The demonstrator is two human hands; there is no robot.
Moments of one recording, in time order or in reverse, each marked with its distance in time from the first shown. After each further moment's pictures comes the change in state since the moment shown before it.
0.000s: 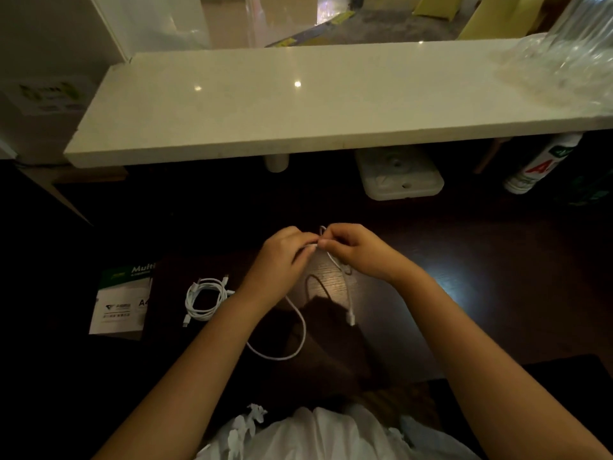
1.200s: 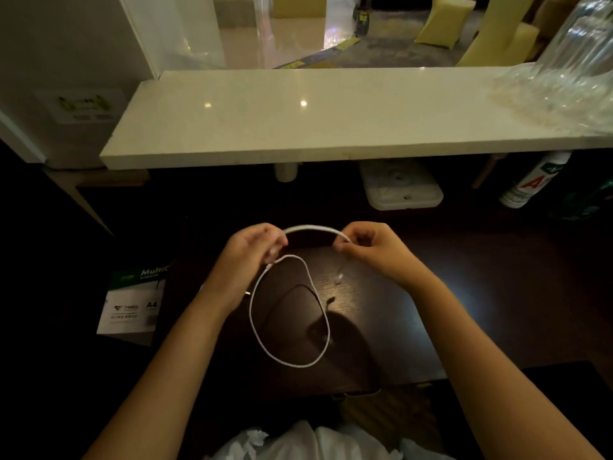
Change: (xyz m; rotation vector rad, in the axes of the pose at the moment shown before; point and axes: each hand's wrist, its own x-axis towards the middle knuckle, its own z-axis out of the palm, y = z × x) left_hand -0.031 0.005 -0.060 -0.801 0.059 -0.335; right_hand -0.029 -0.021 -0.005 0.042 0.150 -0.069
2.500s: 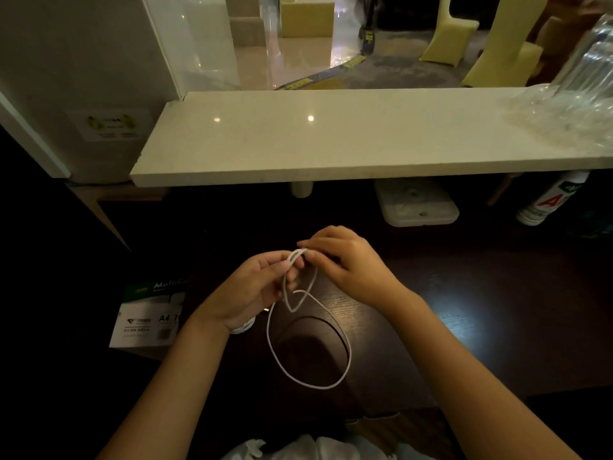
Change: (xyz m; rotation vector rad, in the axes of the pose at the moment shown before) left_hand 0.001 -0.005 -0.036 -0.337 -0.385 -0.194; right_hand 0.021 -0.045 0.057 -0.387 0.063 -0.344
